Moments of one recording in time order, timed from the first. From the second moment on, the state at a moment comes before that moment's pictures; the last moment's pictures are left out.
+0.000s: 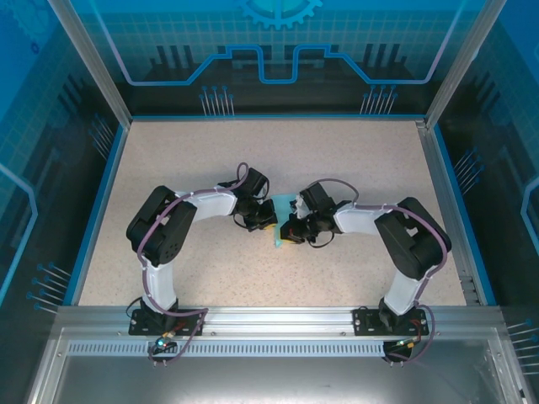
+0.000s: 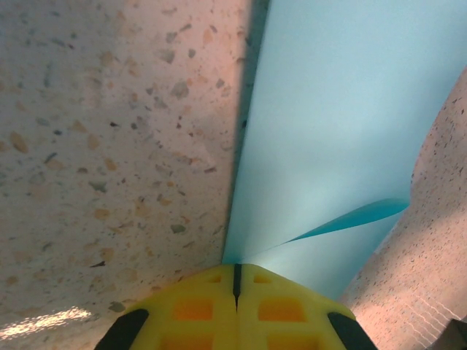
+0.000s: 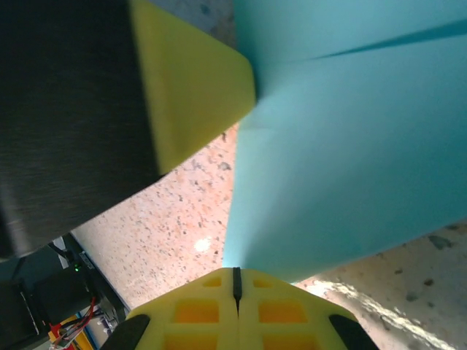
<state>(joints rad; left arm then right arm) -0.54 1.92 1.12 -0.36 0.40 -0.92 0.58 1.77 0.84 -0.13 -0.62 0.77</state>
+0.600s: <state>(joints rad) -0.54 1.92 1.12 -0.36 0.40 -0.92 0.59 1.78 0.83 -0.14 -0.62 0.74</state>
